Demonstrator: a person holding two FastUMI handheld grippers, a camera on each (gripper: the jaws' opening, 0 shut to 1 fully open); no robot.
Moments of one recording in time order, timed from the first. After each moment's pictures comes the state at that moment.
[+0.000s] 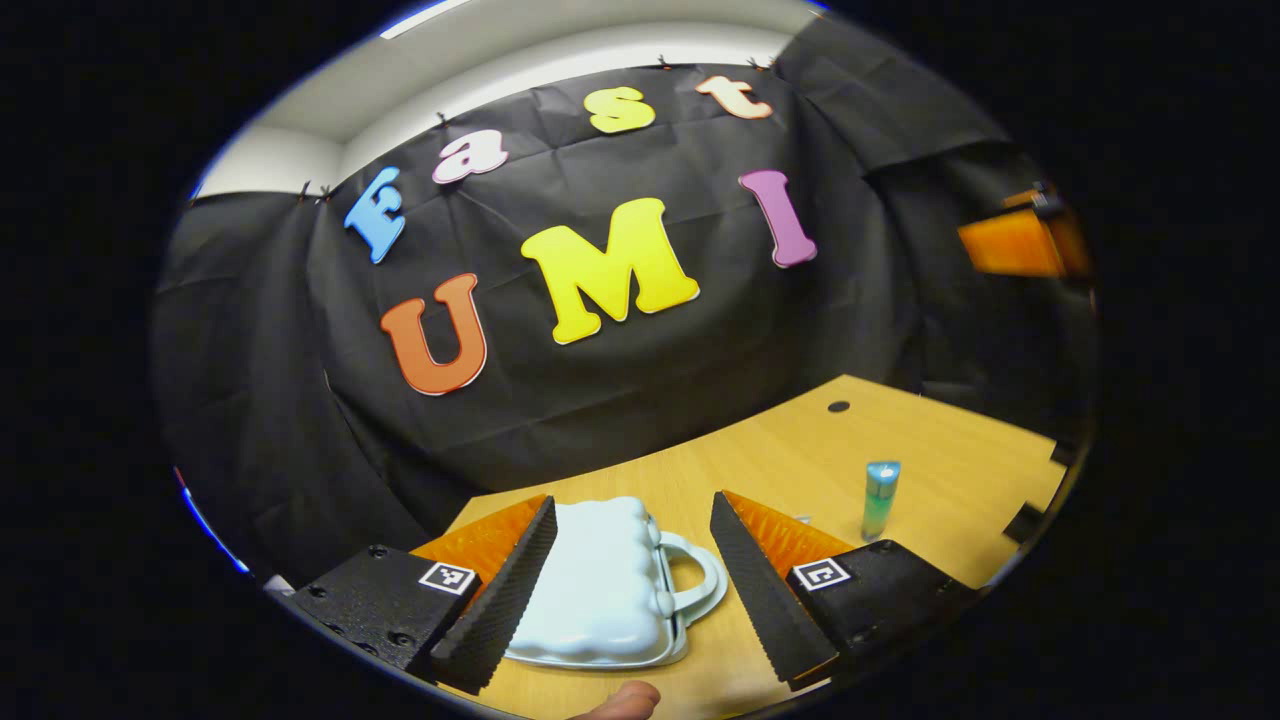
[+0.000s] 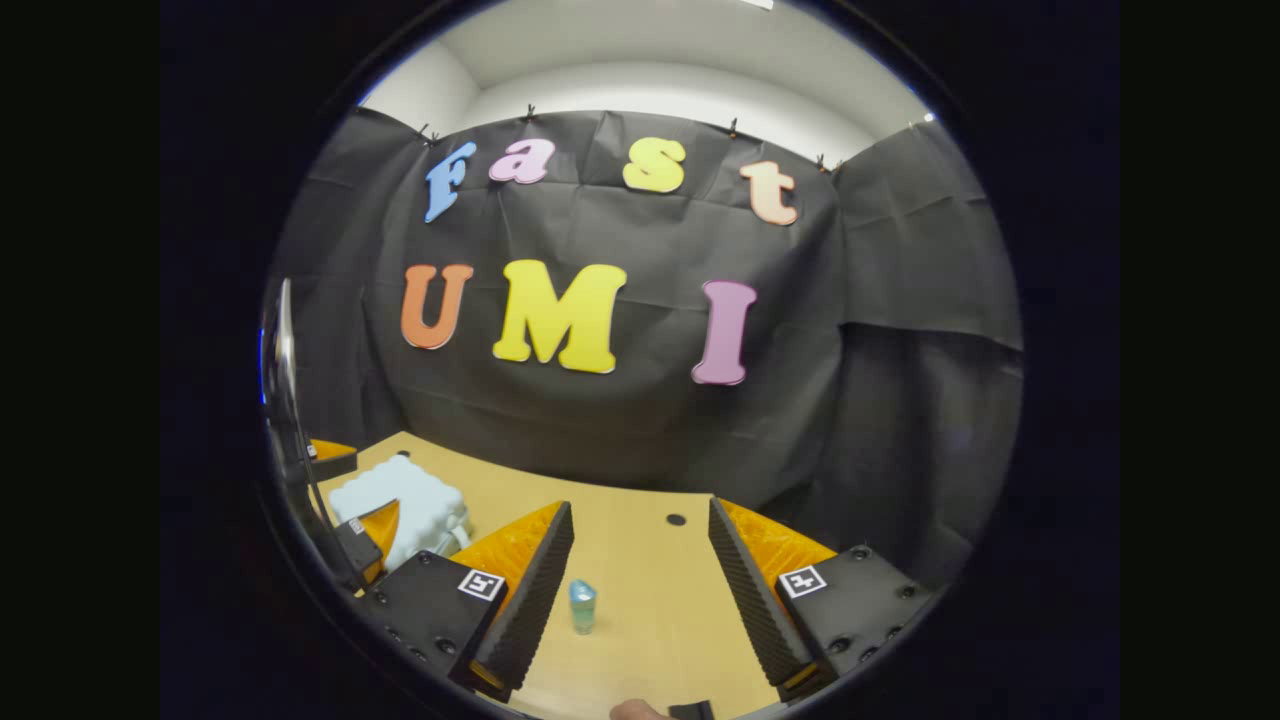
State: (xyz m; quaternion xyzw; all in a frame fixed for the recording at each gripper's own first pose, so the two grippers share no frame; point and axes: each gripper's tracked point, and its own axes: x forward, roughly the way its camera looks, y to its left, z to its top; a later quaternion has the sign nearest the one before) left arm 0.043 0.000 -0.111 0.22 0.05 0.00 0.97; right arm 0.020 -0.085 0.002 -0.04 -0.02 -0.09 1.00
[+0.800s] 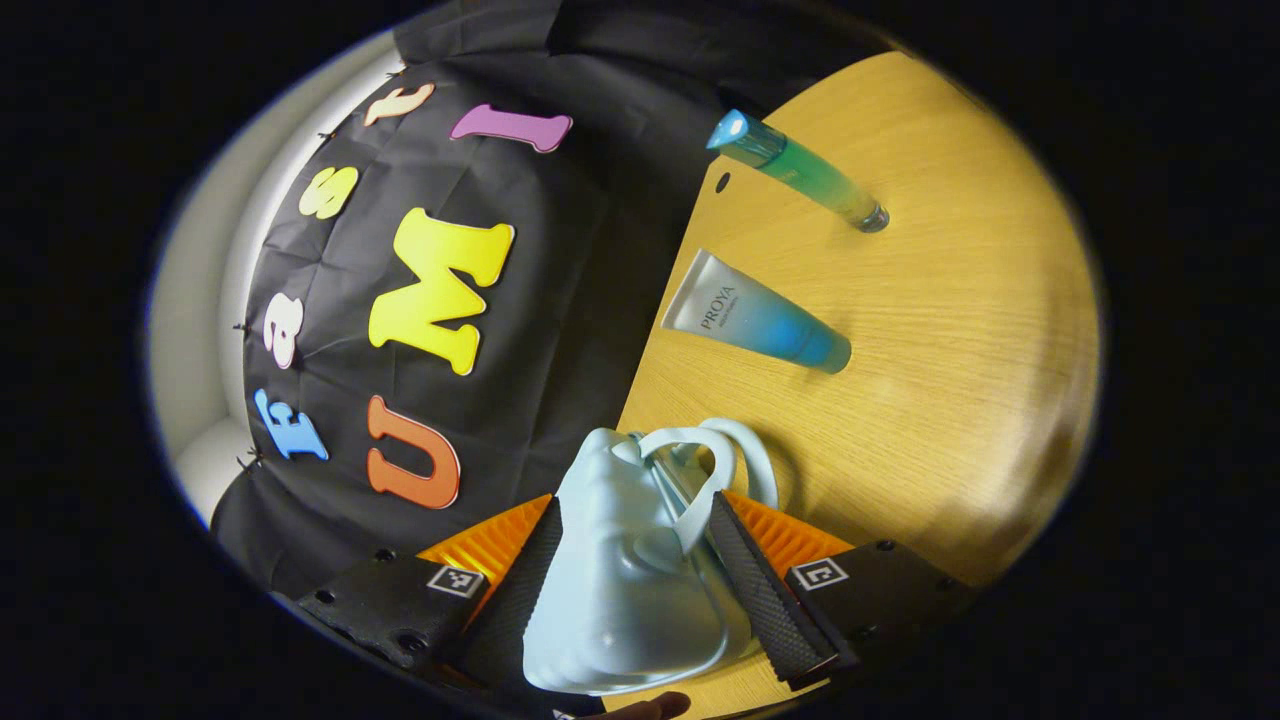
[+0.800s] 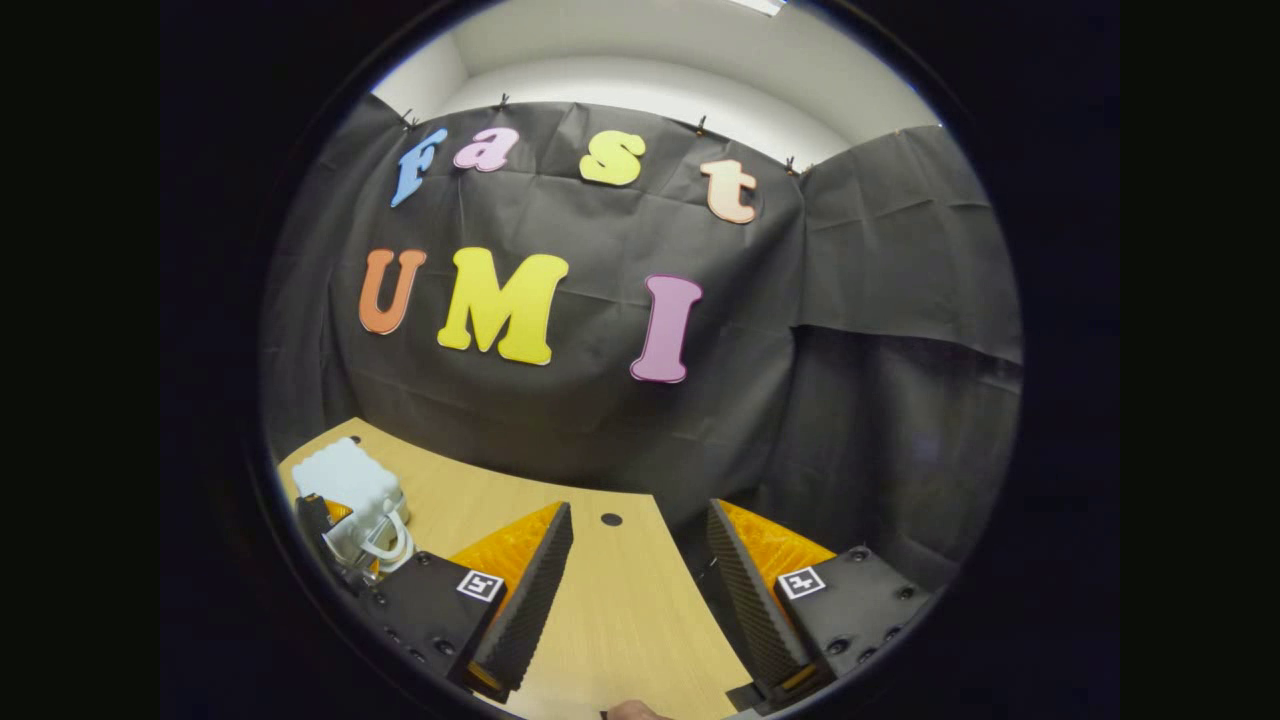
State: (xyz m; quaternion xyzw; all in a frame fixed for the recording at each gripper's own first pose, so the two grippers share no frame) left arm 0.101 0.023 -0.242 0.60 0.12 -0.01 0.79; right arm 0.030 -0.155 -0.015 -0.04 0.00 -0.14 0.99
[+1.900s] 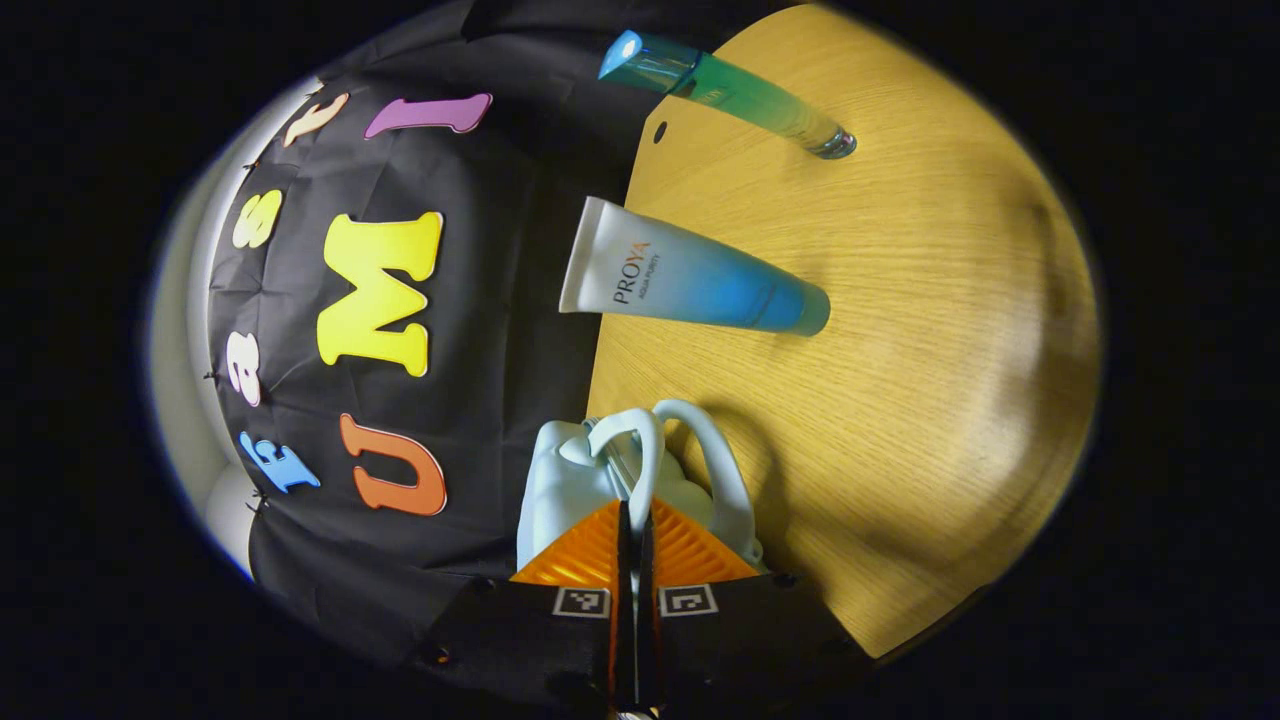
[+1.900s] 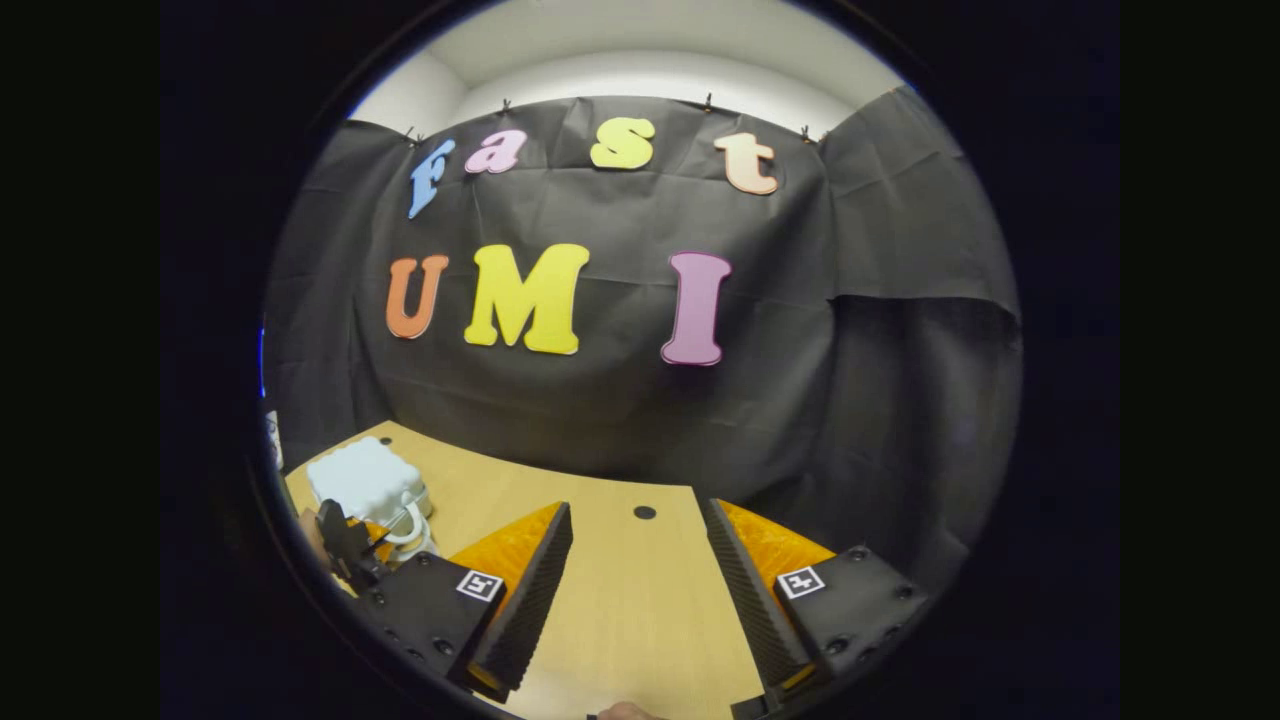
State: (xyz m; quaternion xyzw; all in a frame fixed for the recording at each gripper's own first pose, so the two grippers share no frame) left arm 0.122 0.024 -0.258 0.62 0.19 0.01 0.76; right arm 0.061 -0.179 -0.037 -0.02 0.01 -0.04 1.00
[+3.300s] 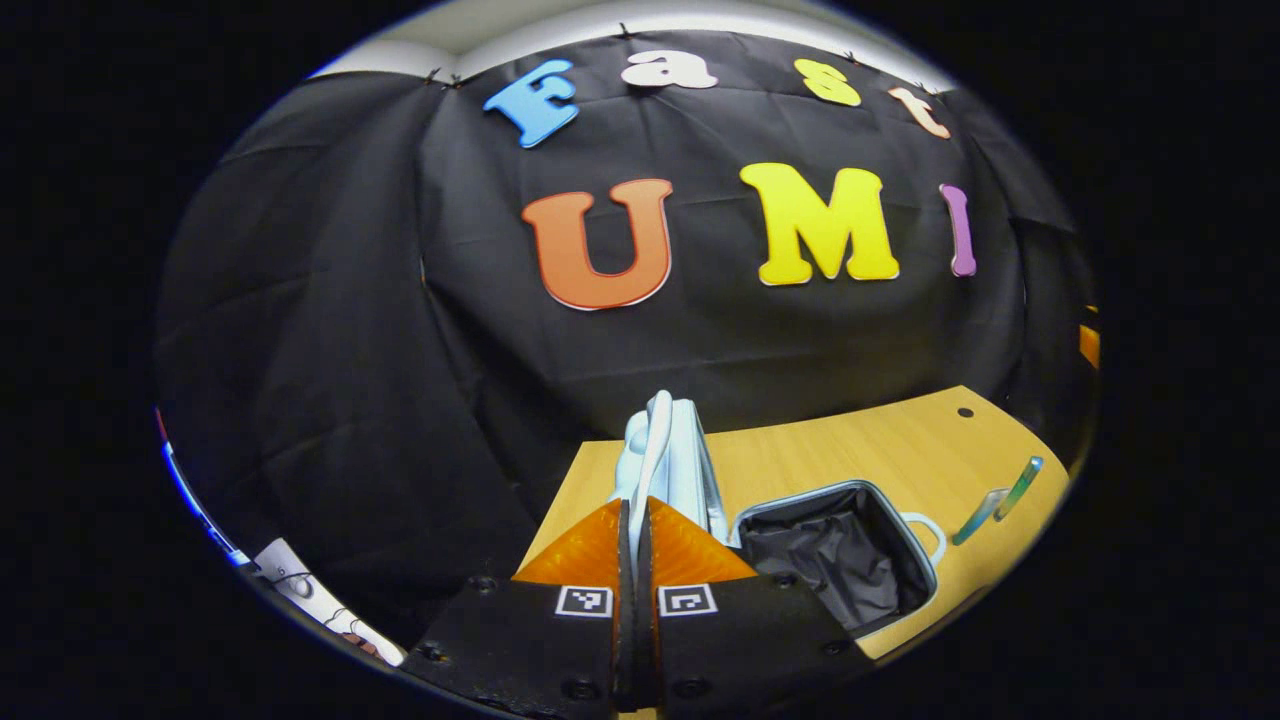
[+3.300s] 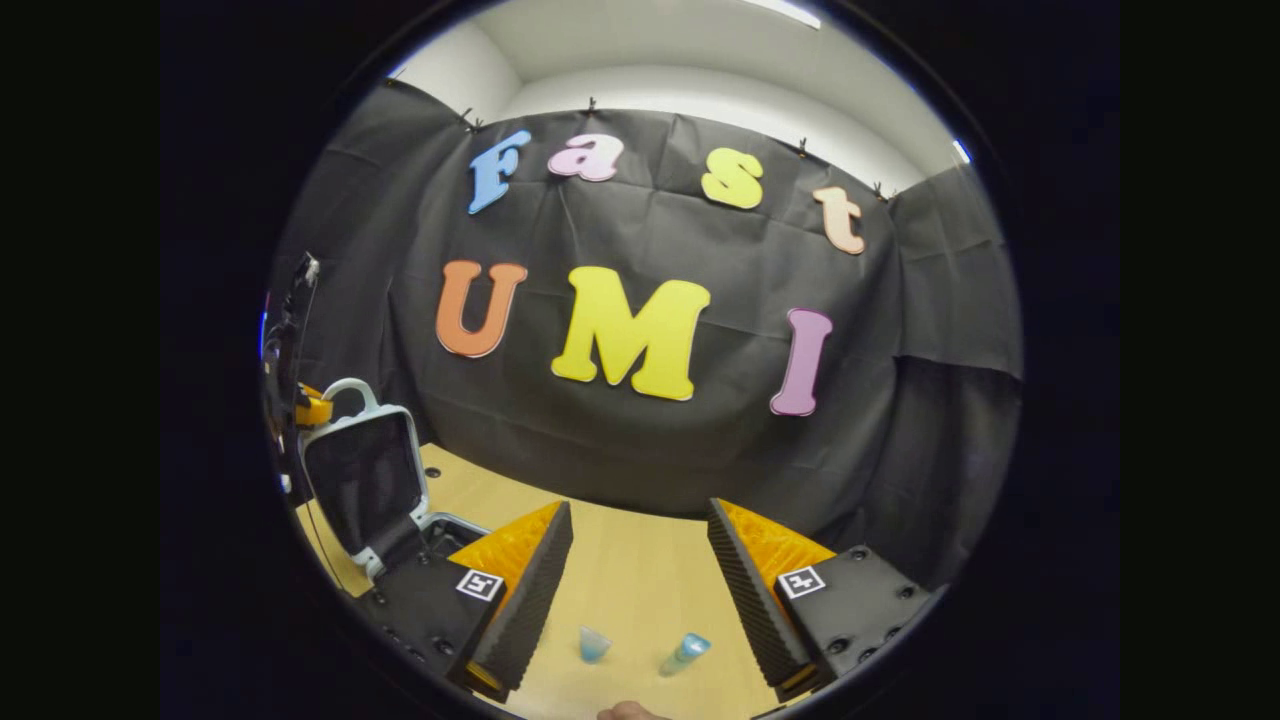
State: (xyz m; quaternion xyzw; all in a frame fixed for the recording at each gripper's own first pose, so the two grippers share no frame) left arm 0.086 0.345 -0.083 0.05 0.13 0.09 0.99; right arm 0.095 0.116 0.020 -0.05 -0.02 -0.01 1.00
